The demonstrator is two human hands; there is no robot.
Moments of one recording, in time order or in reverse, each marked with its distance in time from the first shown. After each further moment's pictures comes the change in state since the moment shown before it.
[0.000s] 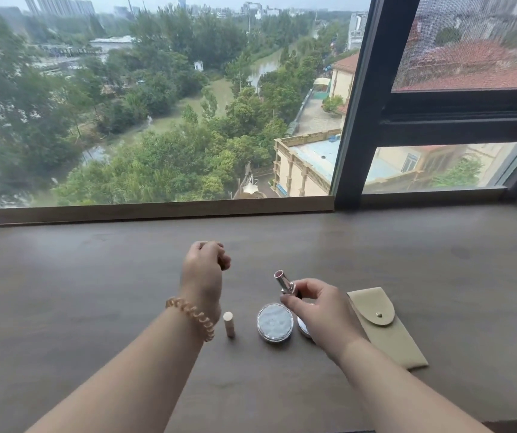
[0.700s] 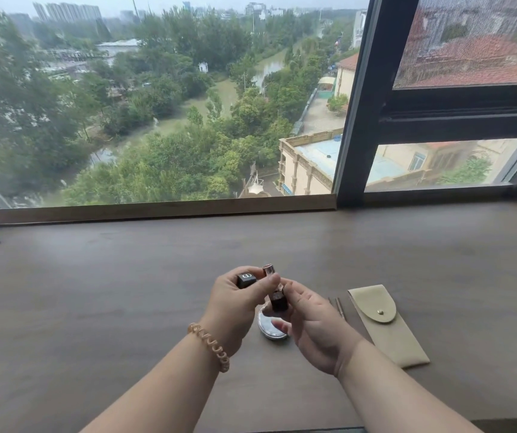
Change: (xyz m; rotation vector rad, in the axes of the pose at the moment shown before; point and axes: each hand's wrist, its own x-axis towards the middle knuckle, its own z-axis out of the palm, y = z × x) left_hand -0.041 -0.030 0.011 -0.093 -0.362 0.067; right_hand -0.008 0.003 0.013 0.744 -0.464 0.124
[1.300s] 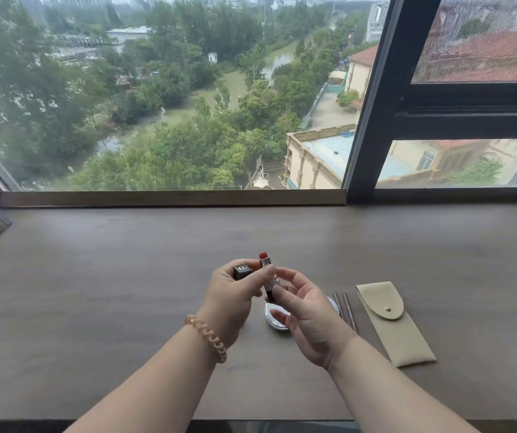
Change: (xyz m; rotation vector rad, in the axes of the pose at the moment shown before) left_hand 0.004 -0.009 -0.024 0.009 0.033 0.008; right_hand 0.007 0.010 0.019 0.021 0.094 -0.029
